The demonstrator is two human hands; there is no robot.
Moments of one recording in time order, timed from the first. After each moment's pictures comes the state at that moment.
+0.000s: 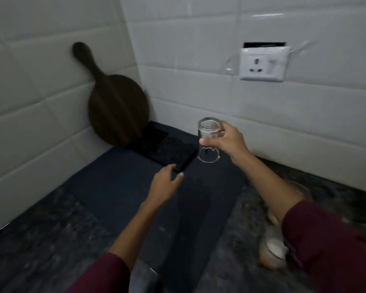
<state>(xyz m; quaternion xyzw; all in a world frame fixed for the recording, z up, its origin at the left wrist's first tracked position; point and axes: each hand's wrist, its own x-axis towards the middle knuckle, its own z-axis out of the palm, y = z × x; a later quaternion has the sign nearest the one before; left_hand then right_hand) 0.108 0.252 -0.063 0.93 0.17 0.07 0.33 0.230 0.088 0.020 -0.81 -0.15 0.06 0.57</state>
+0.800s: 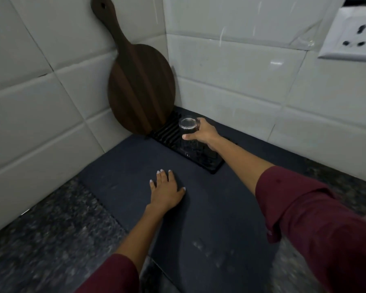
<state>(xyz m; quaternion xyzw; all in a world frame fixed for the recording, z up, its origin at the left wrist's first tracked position) 0.122 0.365 -0.148 0.94 0.26 -0.11 0.20 0.308 0.301 -0.071 -0.83 -0.18 0.24 0.47</state>
